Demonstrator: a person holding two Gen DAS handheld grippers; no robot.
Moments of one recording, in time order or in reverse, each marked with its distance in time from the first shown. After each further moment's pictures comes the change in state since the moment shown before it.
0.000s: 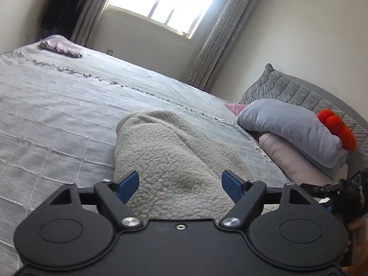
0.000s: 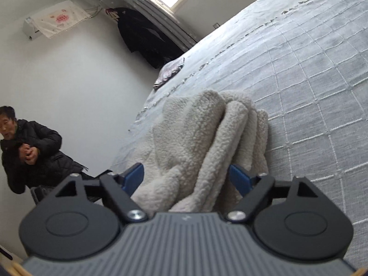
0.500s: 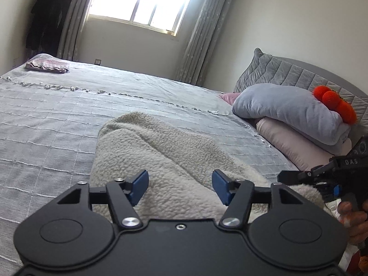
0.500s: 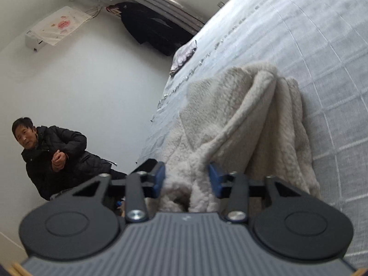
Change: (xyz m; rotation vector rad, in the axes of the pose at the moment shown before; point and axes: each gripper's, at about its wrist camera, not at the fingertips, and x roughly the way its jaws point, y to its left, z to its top) left arm 0.013 -0.032 0.001 0.127 0.012 0.017; right arm 0.016 0.035 -0.001 0.096 0.073 0.094
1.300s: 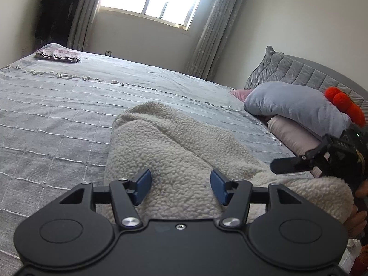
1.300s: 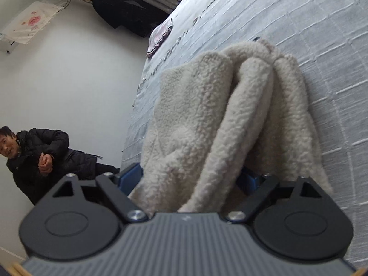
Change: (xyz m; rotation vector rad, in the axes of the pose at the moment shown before) left arm 0.007 0.027 -0.009 -0.027 0.035 0.042; right arm 0.061 -0.013 0.012 0.146 0.154 -0.066
